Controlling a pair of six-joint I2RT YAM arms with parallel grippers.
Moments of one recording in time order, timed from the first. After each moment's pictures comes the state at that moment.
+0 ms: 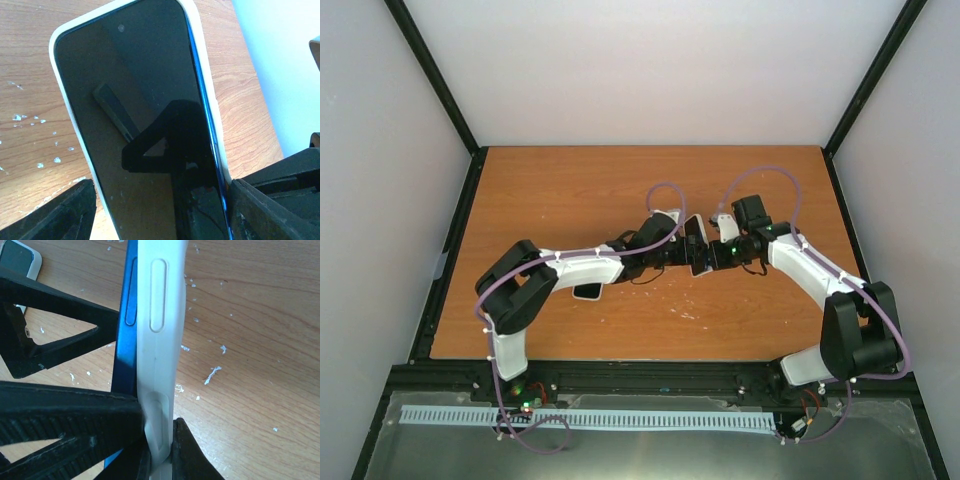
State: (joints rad) left arm -0.88 1.87 1.14 0.13 0.09 -0.82; right arm 0.30 1.43 0.93 -0.62 -0.40 0.08
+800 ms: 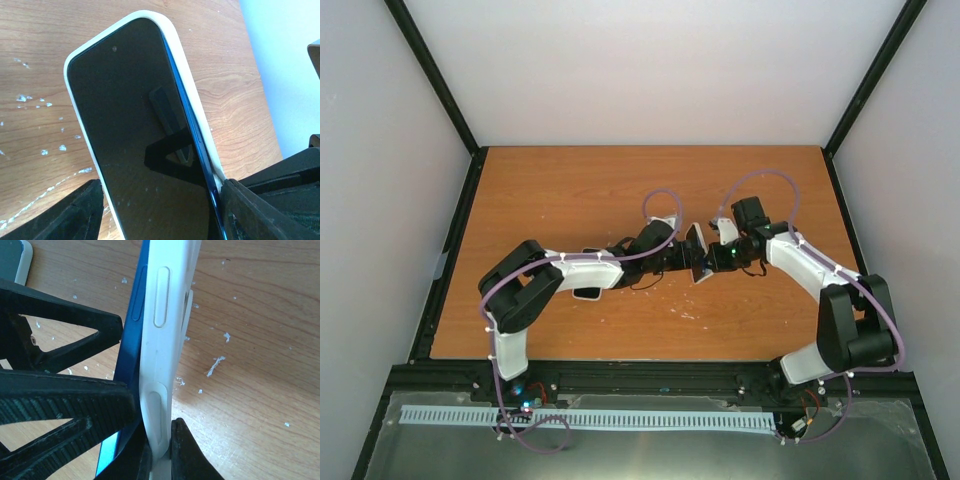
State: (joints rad) left arm -0.88 1.89 1.08 0.21 0.09 -0.88; right arm 0.28 1.47 0.93 -0.63 -0.43 0.09
